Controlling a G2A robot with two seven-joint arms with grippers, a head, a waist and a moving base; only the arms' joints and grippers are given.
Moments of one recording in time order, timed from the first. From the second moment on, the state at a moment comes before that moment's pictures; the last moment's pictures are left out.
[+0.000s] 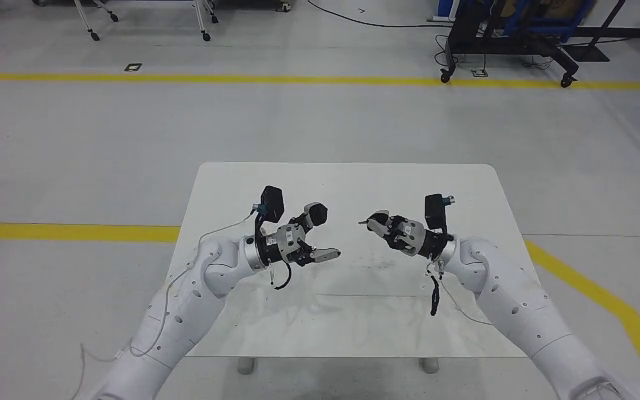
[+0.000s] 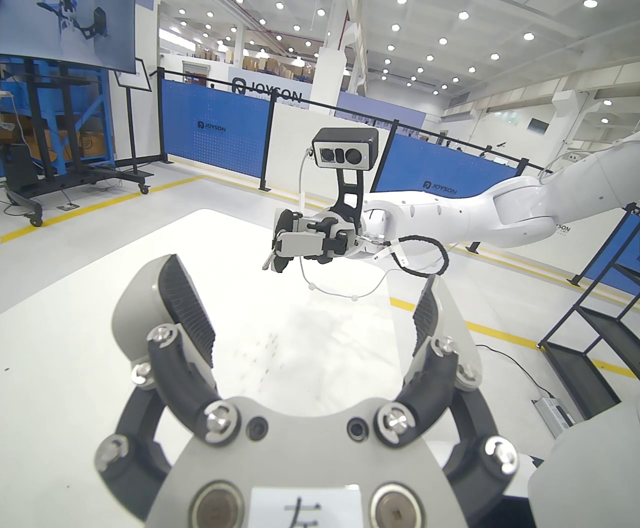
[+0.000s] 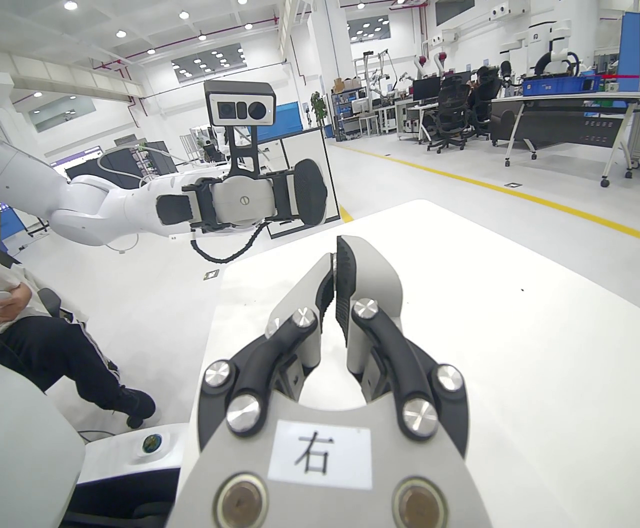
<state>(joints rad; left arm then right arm) 1.05 -1.18 -0.94 -1.28 0.72 -1.01 0.01 -1.09 -1.00 0.94 -1.18 -0.82 -1.01 -0.33</state>
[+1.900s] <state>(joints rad) 0.80 -1.28 -0.72 -0.96 -0.14 -1.01 -0.64 -0.94 -1.03 0.79 -1.06 0.37 -1.01 0.63</state>
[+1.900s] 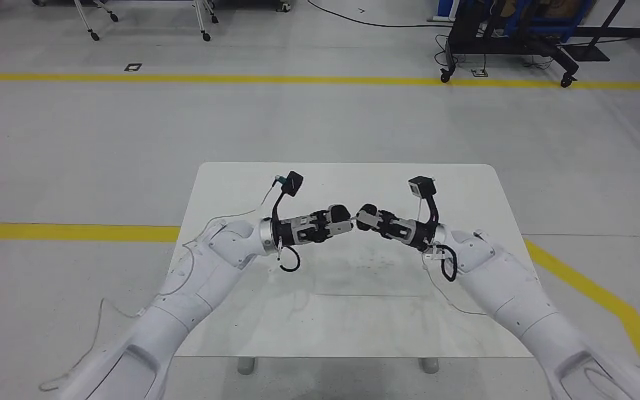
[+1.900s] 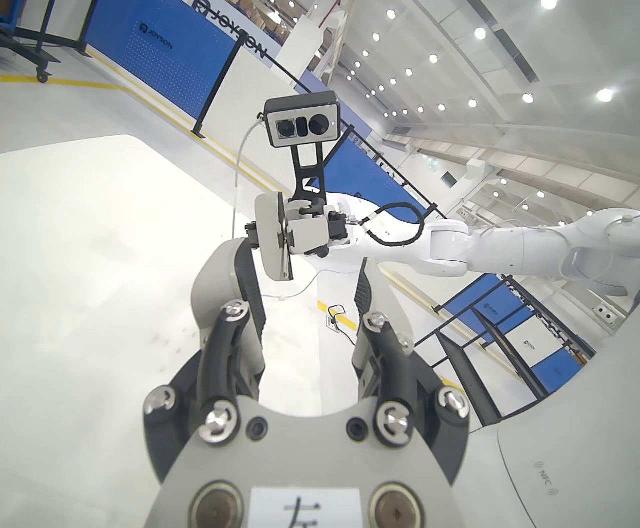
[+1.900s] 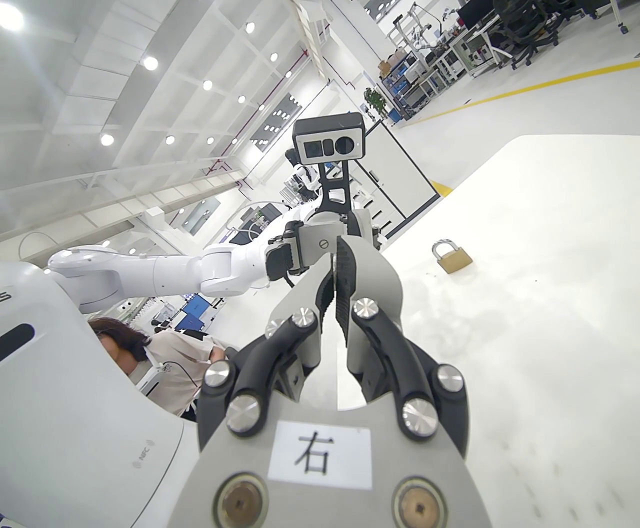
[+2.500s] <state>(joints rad) 0.79 -1.31 -0.75 -0.91 -0.14 -1.01 -0.67 -0.96 -1.05 0.83 -1.05 0.38 -1.01 0.67</state>
